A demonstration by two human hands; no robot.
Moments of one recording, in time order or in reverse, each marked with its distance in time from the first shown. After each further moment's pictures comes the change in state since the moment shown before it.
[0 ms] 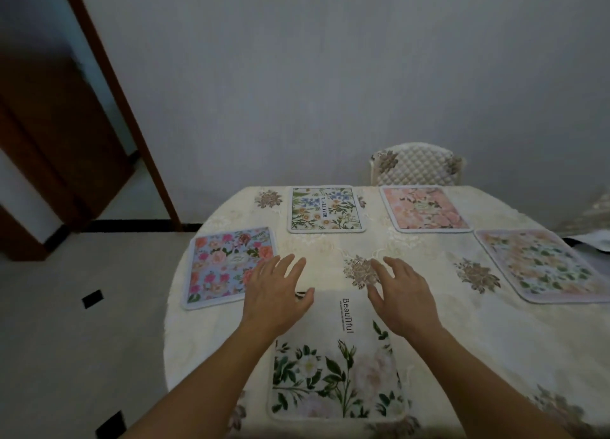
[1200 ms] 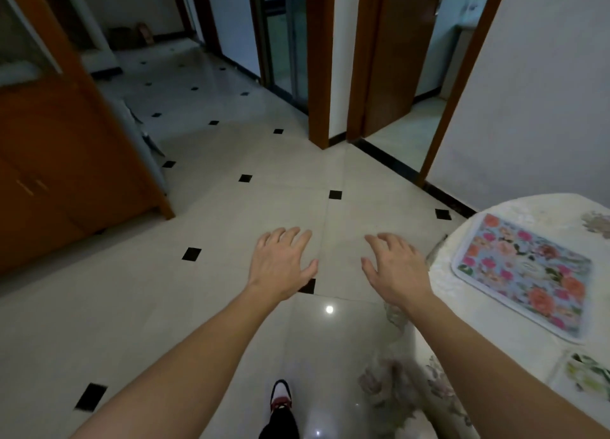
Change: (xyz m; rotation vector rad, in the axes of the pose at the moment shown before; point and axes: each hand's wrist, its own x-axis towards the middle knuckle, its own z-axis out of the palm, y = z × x) left_hand -0.355 -0.318 -0.100 0.265 -0.046 -0.873; right_hand -0.064 -0.497 0.079 0.208 -0.339 -0.906
